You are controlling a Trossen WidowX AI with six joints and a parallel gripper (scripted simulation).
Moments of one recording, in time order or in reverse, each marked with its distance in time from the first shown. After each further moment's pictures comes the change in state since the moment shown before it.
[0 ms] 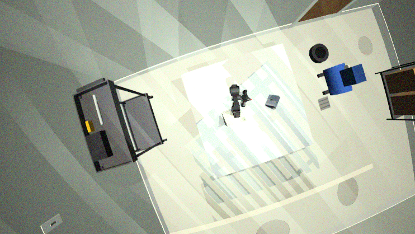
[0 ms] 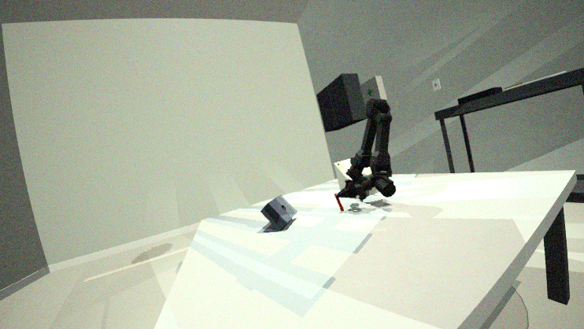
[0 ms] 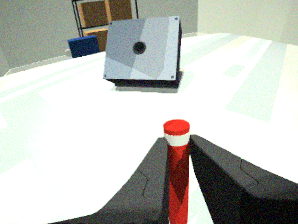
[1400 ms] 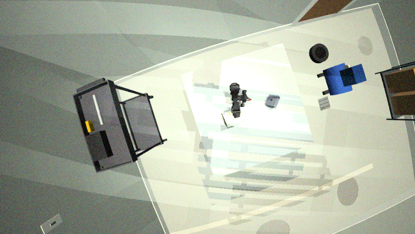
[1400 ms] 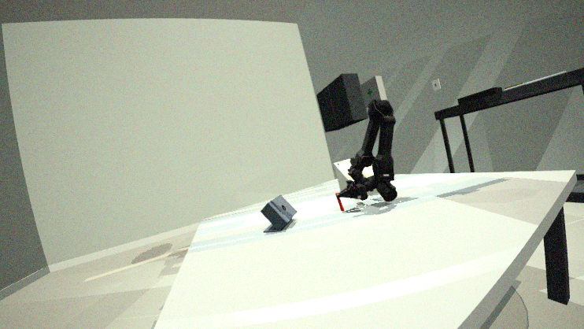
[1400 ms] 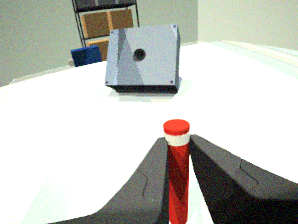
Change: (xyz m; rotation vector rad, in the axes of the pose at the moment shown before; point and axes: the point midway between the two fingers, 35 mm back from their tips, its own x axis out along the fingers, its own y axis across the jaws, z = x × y) arm -0.005 -0.002 -0.003 0.017 -0.053 0.003
